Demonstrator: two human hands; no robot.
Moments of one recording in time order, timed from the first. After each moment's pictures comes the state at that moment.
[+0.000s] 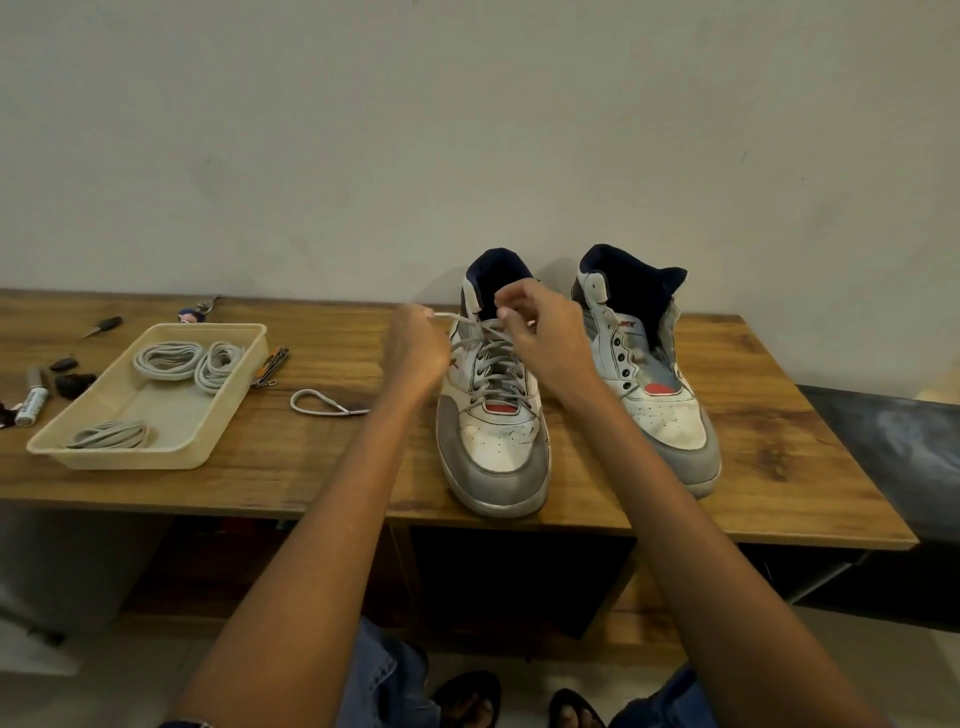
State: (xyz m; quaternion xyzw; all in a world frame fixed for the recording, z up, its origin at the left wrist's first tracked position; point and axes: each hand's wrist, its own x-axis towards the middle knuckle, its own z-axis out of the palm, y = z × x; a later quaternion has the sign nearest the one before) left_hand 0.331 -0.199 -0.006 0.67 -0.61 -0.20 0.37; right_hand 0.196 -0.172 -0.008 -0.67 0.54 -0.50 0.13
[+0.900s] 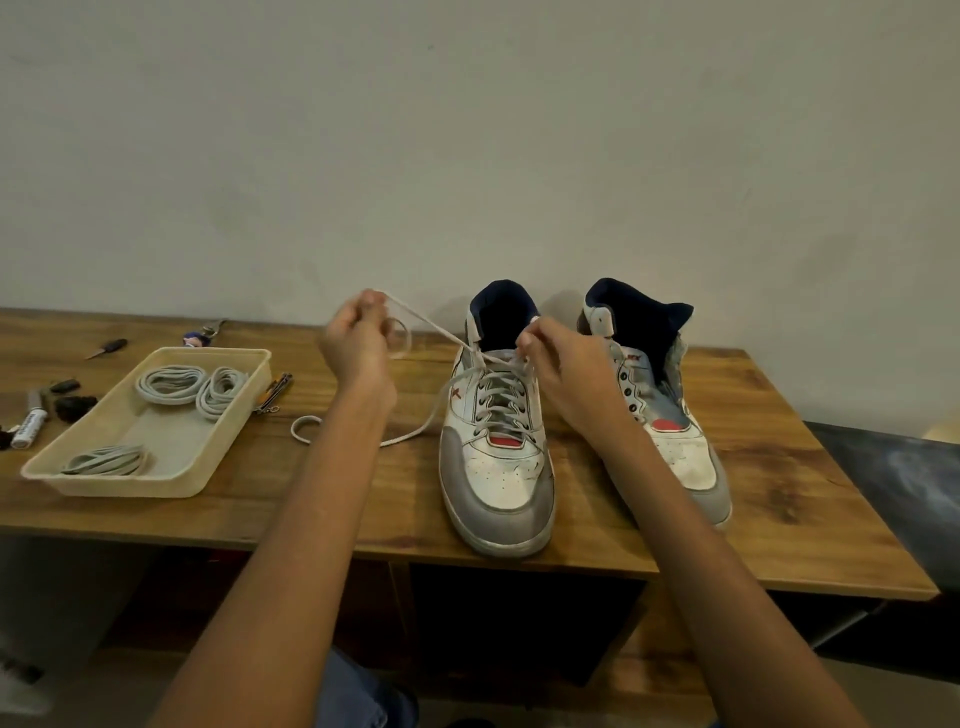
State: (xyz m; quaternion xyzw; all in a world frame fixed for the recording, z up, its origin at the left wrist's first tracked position) left_hand 0.359 -0.203 0.019 0.48 -0.31 -0.43 0.70; right_hand 0.181 -0.169 -0.009 -0.71 0.54 -0.45 0.03
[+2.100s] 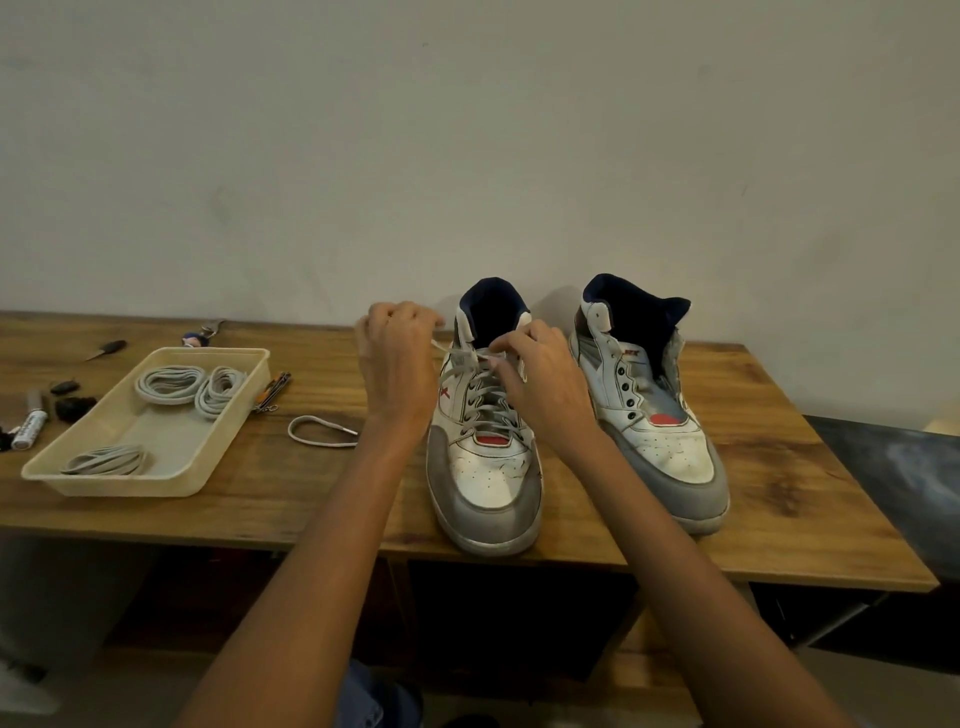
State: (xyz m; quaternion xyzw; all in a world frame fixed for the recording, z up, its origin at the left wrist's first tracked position) left_hand 0.350 -0.192 -0.003 0.56 -0.71 0.08 0.43; right_hand 0.210 -0.164 -0.016 -0.71 0.60 -0.37 -0.03
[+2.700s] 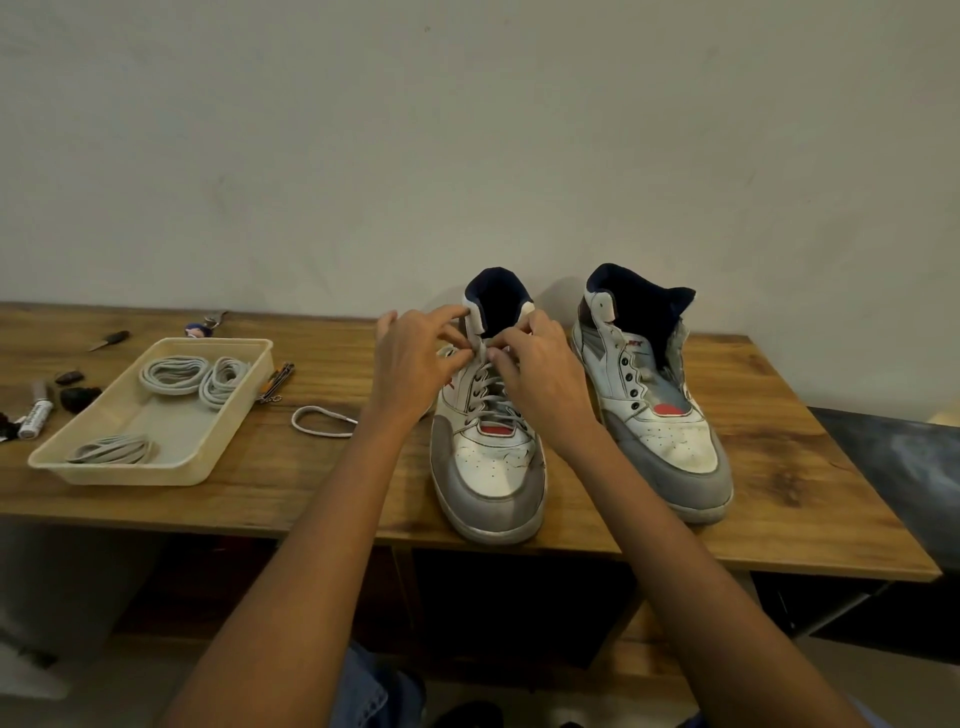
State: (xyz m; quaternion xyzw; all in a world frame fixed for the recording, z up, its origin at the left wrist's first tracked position) left_hand 0.351 -0.205 -0.015 0.49 -0.78 -0.04 0.39; right_hand 0.211 -0.164 -0.018 -0.70 0.62 -0.34 -0.04
